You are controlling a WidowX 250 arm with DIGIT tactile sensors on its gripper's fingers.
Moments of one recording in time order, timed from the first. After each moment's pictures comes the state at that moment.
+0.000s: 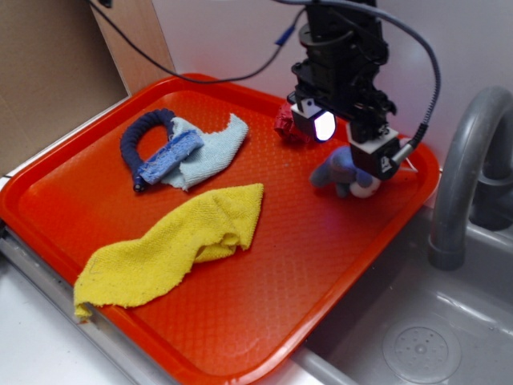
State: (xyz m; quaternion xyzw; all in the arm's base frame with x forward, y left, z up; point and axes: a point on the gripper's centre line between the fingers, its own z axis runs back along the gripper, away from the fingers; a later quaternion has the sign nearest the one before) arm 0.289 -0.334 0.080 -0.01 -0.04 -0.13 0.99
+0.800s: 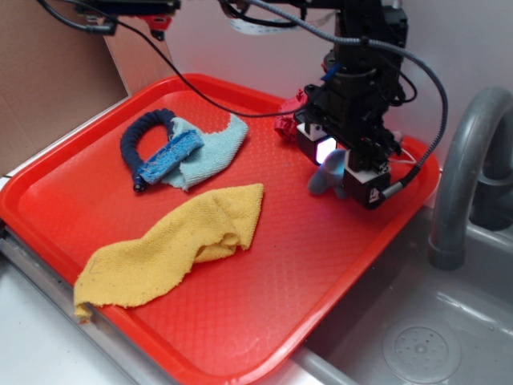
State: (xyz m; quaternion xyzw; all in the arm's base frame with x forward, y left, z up) arm 0.281 -0.332 0.053 0.05 0.02 -0.17 0.98
